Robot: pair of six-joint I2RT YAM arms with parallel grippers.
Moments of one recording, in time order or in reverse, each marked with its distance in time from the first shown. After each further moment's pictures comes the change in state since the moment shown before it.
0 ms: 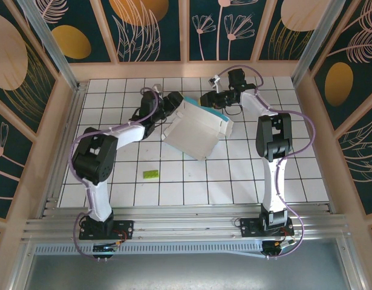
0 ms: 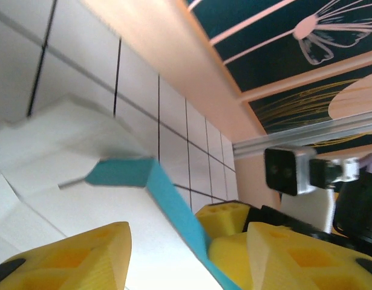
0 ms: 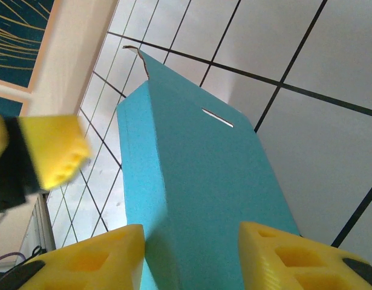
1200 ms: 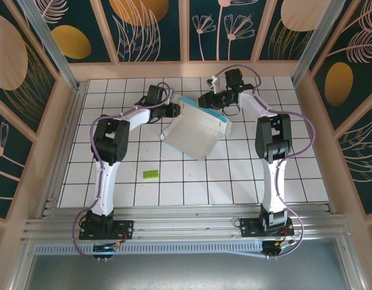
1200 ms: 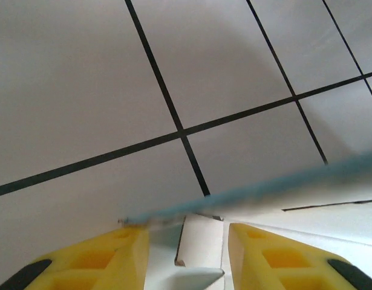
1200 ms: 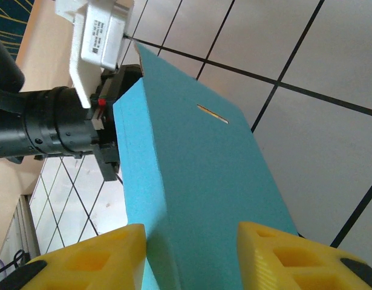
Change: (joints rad) left arm 0.082 0.428 0.500 -0.575 0.127 0.805; right arm 0.027 -0.027 -0.022 0.003 0.066 -0.004
